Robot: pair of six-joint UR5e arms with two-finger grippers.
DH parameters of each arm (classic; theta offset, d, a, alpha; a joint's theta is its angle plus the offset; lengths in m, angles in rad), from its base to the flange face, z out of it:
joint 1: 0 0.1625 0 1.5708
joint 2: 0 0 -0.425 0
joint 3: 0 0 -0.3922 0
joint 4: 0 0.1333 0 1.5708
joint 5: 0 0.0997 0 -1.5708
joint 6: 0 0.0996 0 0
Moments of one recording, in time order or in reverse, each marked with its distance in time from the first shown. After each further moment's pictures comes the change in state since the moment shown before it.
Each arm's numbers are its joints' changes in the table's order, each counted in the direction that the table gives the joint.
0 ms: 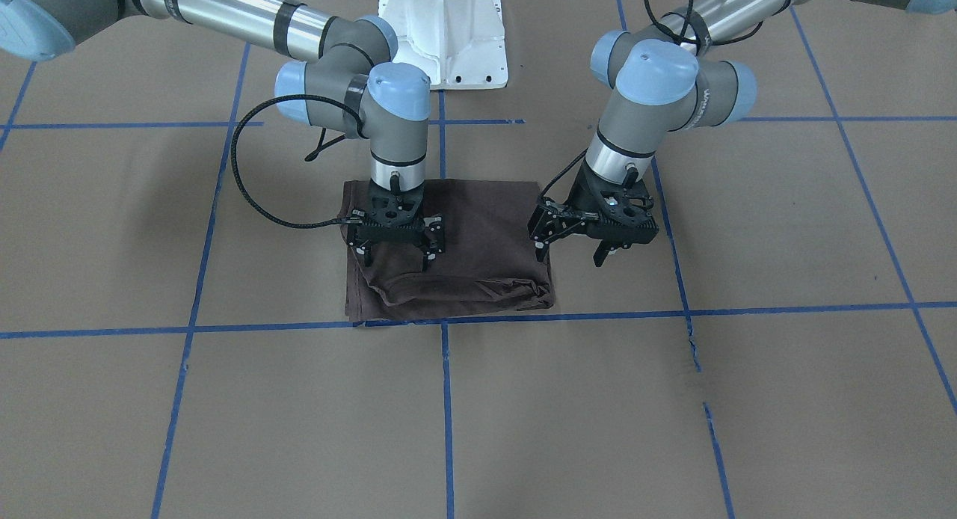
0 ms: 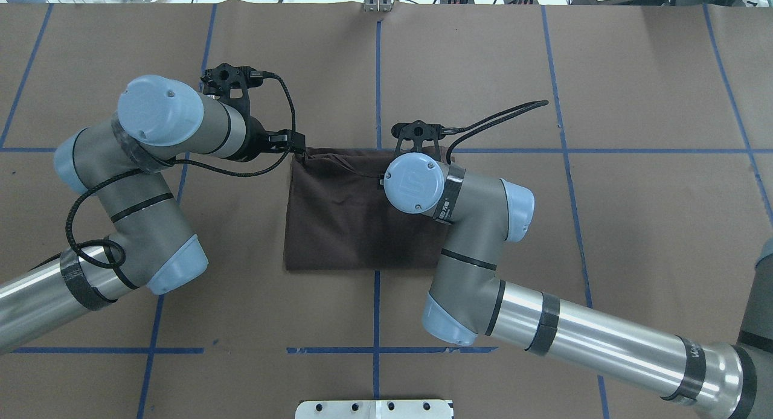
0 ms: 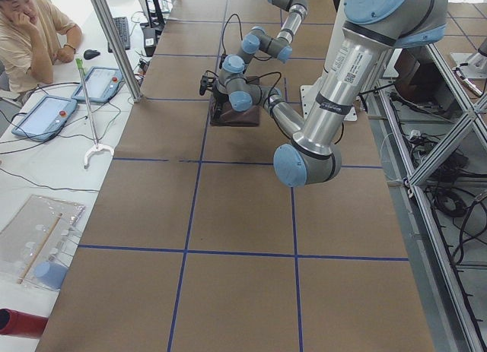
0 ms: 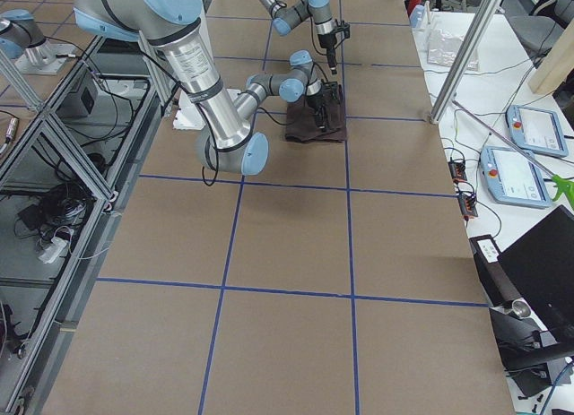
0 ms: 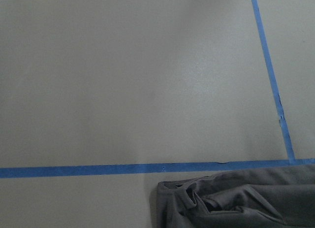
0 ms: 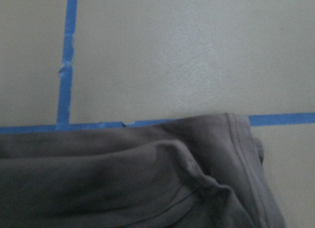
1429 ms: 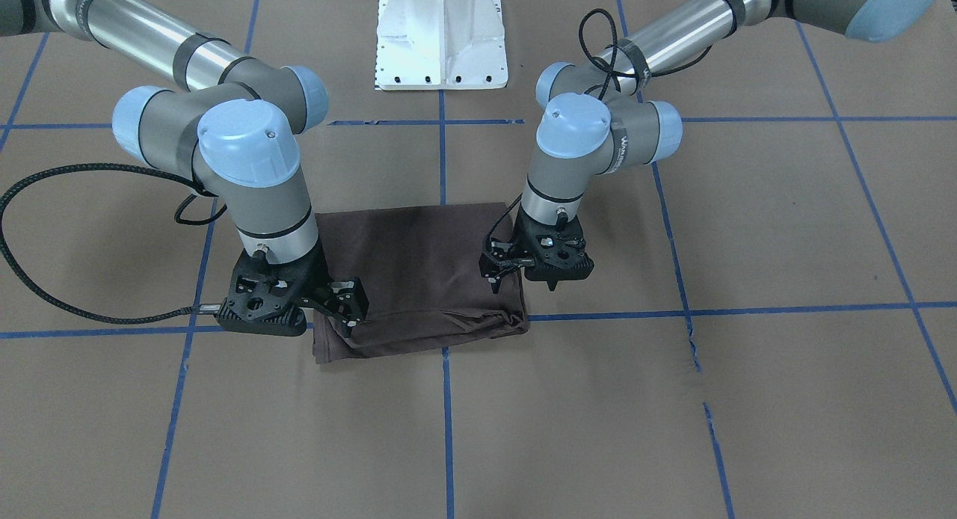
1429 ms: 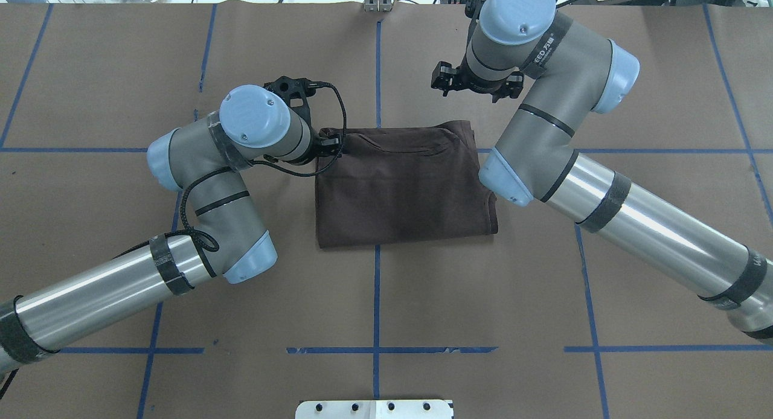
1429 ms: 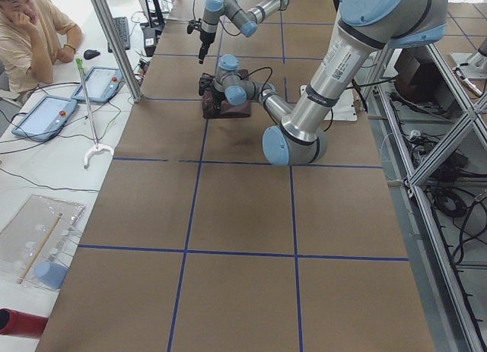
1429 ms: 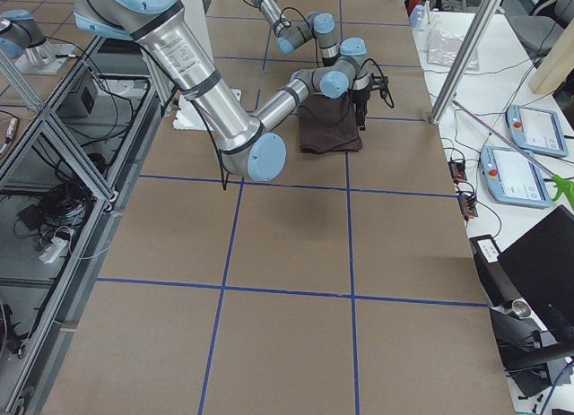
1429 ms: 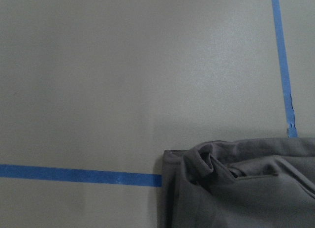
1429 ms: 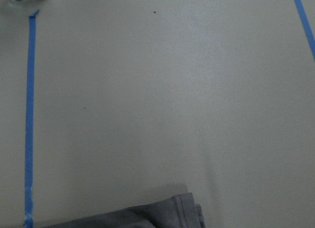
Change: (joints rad) left arm 0.062 -0.209 0.283 0.015 0.055 -0.105; right arm 0.318 -0.001 0.036 0.006 0.361 -0.142
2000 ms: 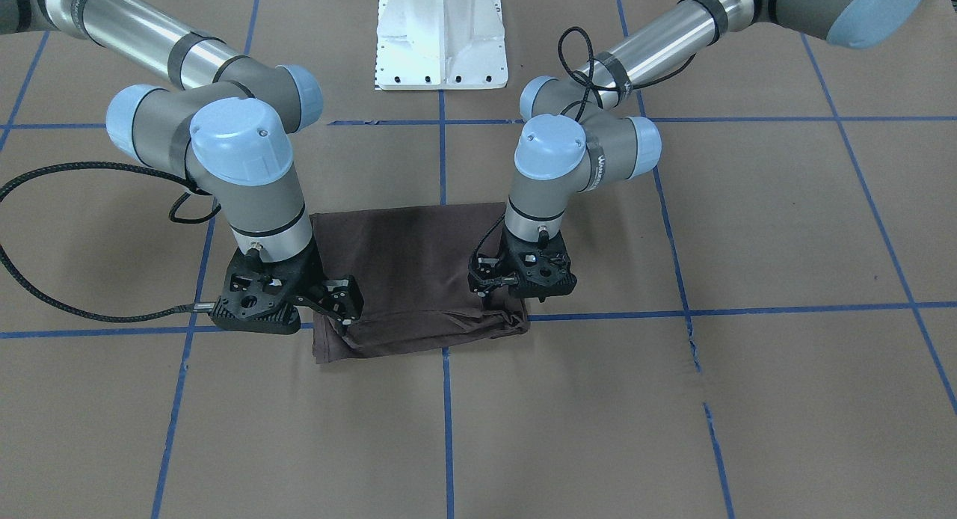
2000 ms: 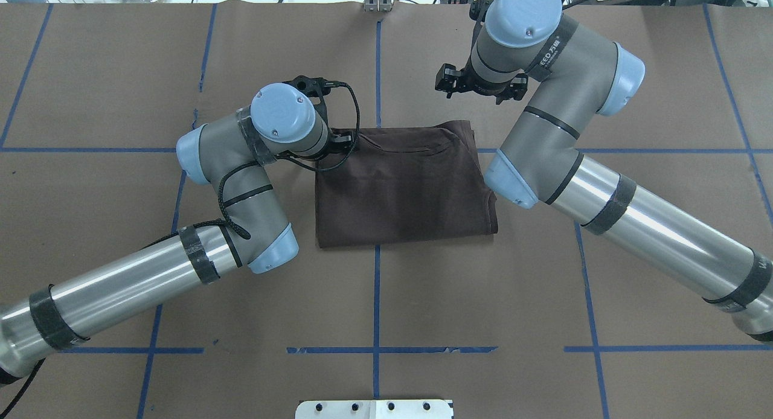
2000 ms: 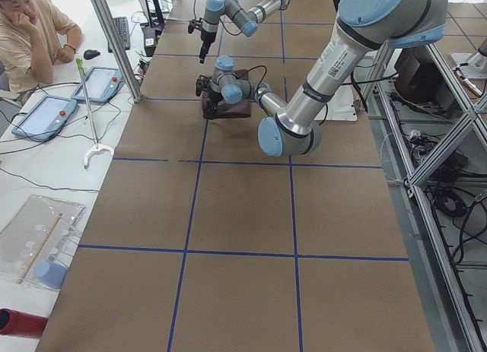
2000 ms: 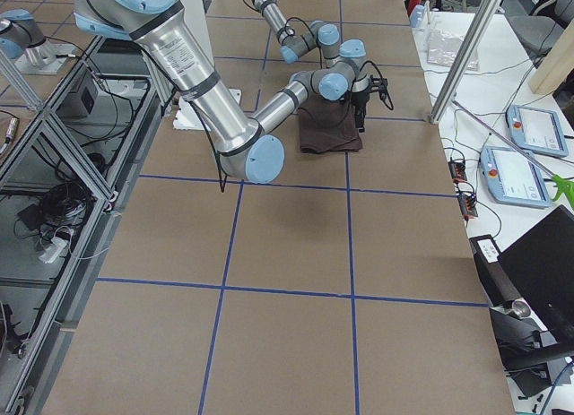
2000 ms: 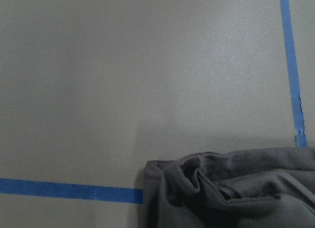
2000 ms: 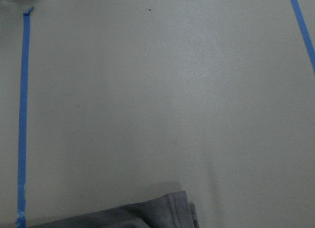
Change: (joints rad) left arm 0.001 -0.081 0.137 -0.007 0.032 0.008; right arm 0.000 -0.014 0.009 0.002 0.000 -0.002
